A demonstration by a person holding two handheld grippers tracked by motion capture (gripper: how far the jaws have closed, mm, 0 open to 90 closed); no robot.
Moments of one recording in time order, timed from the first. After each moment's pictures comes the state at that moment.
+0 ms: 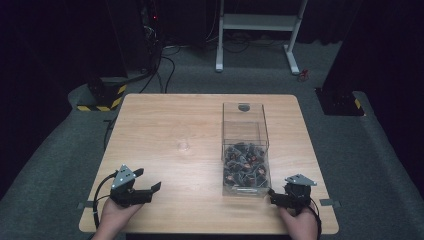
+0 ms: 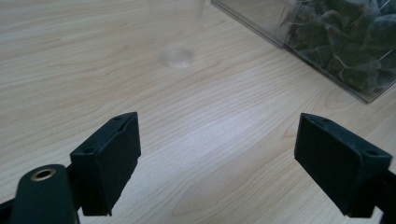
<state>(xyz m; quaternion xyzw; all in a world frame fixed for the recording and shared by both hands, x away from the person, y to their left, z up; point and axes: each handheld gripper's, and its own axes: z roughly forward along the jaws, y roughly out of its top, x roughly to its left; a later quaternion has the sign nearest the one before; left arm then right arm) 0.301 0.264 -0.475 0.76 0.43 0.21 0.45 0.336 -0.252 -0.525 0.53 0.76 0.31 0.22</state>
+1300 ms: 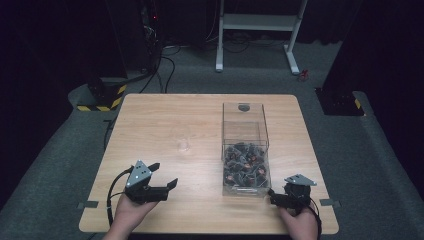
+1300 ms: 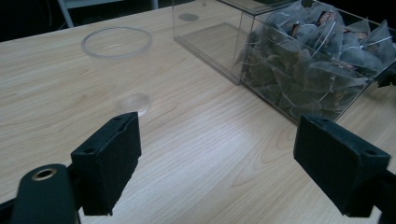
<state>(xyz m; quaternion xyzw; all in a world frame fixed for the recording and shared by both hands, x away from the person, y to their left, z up) 0.303 0.216 -0.444 0.76 0.39 0.21 0.47 0.336 -0.252 -0.525 0.52 0.77 0.31 0.22</state>
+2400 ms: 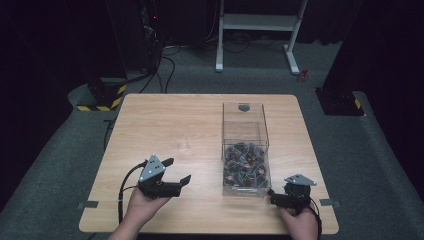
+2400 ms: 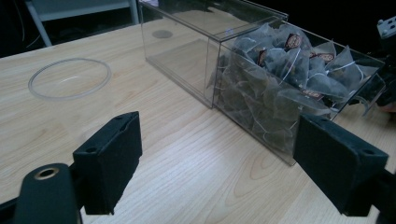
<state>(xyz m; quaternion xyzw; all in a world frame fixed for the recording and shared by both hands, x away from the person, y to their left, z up) 0.316 0.184 -0.432 0.77 0.36 0.20 0.50 0.336 -0.252 -0.525 0.52 0.77 0.31 0.22</state>
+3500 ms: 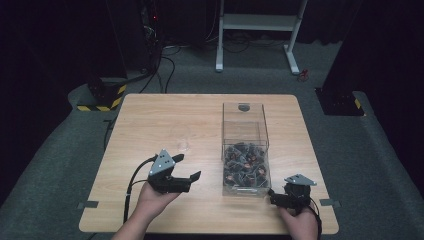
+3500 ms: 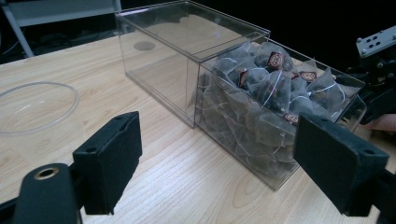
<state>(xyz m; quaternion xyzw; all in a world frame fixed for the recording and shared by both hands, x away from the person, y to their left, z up) 0.329 0.161 -0.425 0.77 0.34 0.18 0.51 0.336 -0.251 -0.525 0.52 0.77 0.31 0.22</state>
